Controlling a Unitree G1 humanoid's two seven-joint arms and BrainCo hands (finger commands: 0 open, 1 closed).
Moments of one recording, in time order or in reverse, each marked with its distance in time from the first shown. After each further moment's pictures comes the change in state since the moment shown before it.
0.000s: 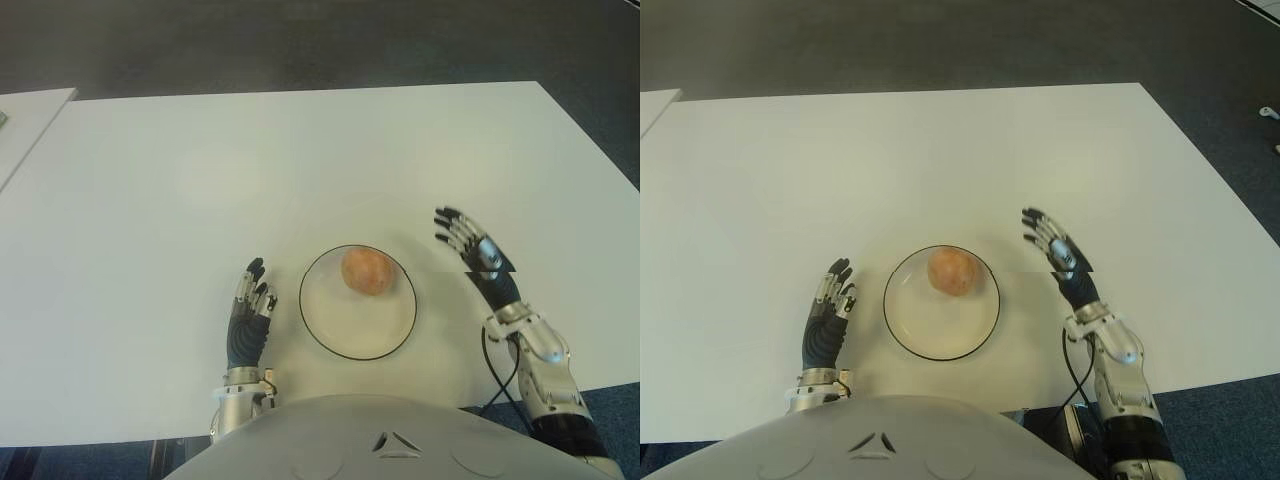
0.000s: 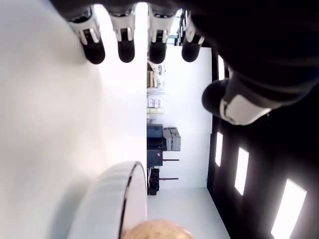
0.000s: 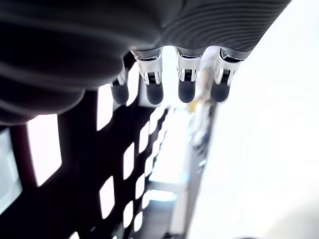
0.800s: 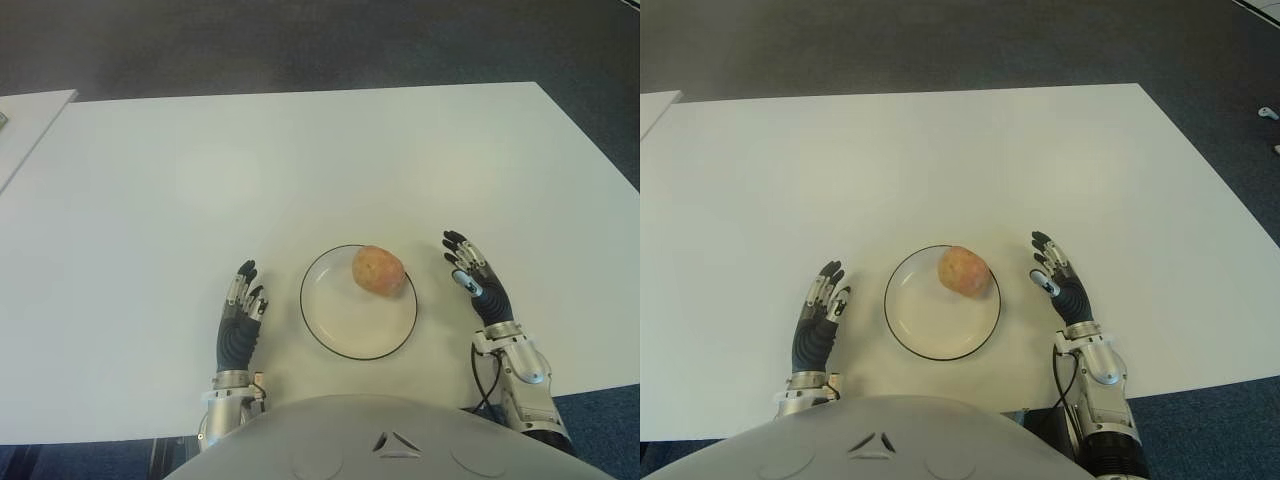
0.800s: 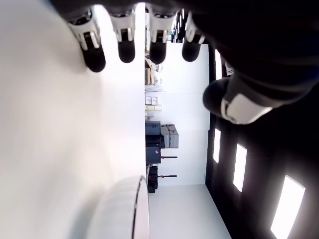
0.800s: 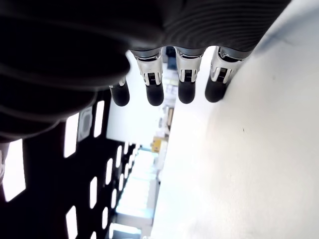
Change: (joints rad) left arm 0.001 0.028 0.059 0.023 -0.026 -0.045 -0.038; right arm 0.048 0.156 -0.033 0.054 -0.127 -0.112 -0.132
